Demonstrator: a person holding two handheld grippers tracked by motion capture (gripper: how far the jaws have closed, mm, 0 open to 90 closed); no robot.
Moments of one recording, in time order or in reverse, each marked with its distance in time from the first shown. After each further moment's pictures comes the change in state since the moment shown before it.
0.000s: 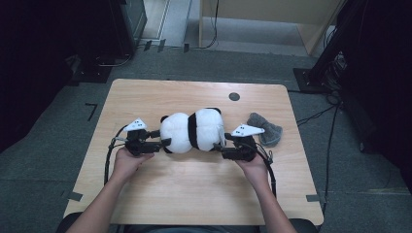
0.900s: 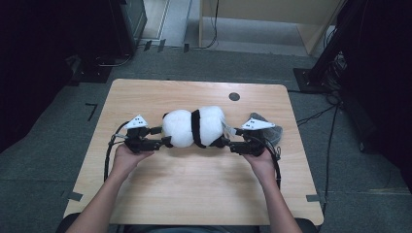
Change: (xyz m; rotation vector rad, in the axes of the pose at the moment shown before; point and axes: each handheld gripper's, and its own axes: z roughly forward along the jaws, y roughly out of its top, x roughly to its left) left arm -0.006 0.013 -0.004 0.023 0.020 0.077; right arm -0.024 0.004 -0.015 -0.010 -0.036 0.064
